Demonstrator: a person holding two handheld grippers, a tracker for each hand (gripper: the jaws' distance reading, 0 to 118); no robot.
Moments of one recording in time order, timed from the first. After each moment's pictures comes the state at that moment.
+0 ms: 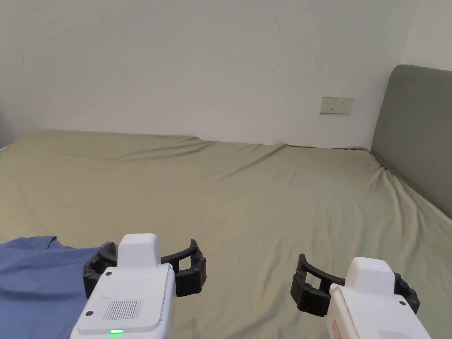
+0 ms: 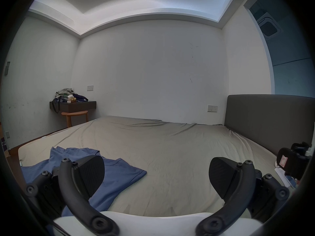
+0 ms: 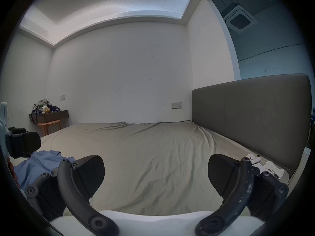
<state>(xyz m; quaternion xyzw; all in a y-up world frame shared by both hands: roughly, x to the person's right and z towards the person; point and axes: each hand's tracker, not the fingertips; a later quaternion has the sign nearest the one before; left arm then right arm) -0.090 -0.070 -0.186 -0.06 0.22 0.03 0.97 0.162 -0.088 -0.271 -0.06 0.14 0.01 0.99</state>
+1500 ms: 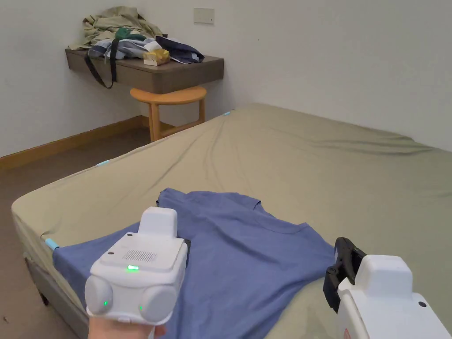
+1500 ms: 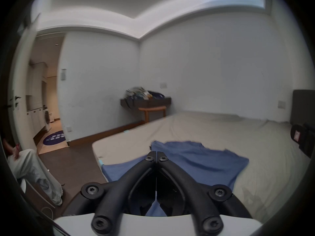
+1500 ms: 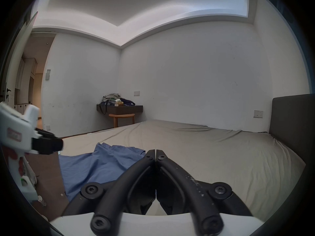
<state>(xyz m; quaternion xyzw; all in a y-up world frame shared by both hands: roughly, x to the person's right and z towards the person) -0.303 -0.080 -0.025 -0.23 0.43 0.07 0.87 -0.088 -0.085 -0.191 -0.04 0.46 0.05 0.88</state>
